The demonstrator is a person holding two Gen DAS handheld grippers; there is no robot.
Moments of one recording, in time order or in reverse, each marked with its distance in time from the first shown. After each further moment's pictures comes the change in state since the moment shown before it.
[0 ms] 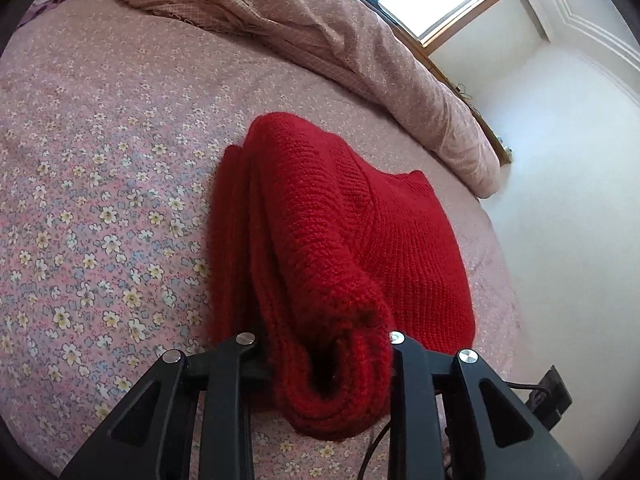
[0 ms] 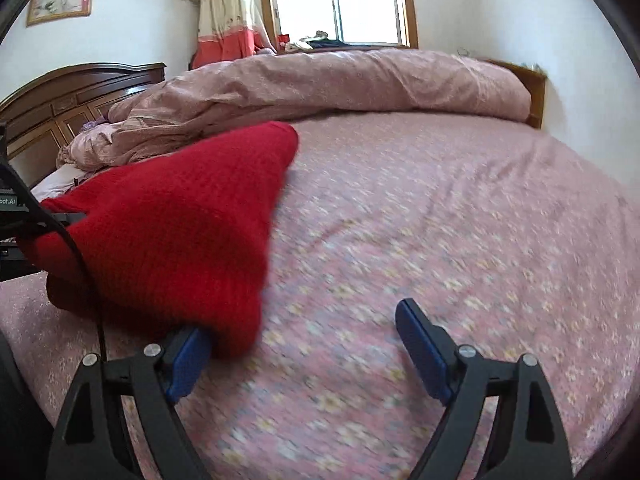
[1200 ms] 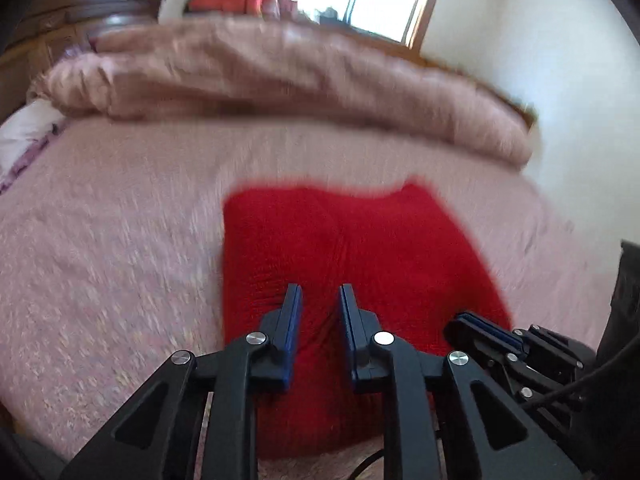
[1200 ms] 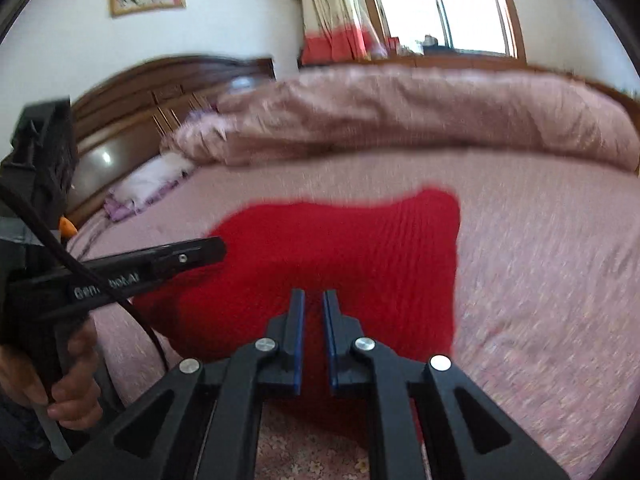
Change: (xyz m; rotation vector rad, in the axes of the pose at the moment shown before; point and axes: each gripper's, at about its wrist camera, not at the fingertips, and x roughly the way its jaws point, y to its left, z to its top) left arm -0.012 -0.043 -0.015 0.304 -0.105 0.304; right arm 0.006 0.076 0.058 -0.146 0.076 0.396
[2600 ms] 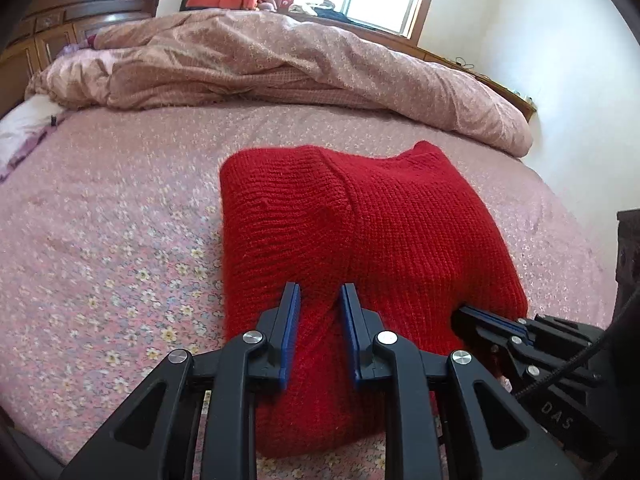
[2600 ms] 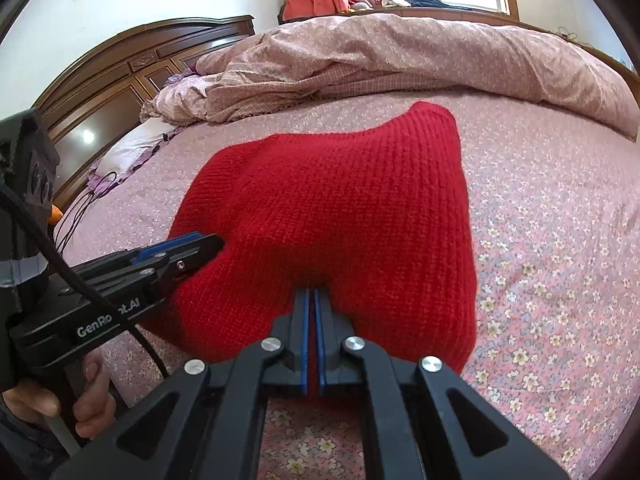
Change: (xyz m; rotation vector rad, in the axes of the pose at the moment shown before) left arm -0.006 0.005 -0.025 0.029 -0.055 0.006; right arm 0.019 0.005 -0.007 0.036 0.109 -0.043
